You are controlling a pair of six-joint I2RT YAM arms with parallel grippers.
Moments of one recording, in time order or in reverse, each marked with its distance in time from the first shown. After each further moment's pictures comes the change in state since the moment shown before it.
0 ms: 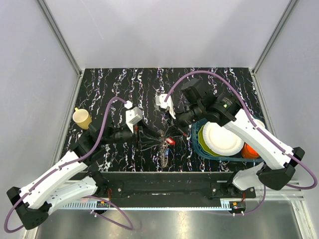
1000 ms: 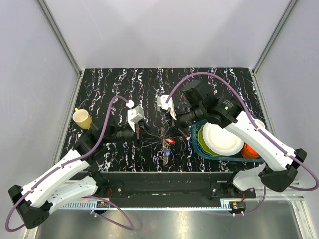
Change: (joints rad) left arm 0.010 0.033 -0.005 0.039 0.047 -0.034; right arm 0.000 -0.026 -0.039 0.032 -0.010 0.007
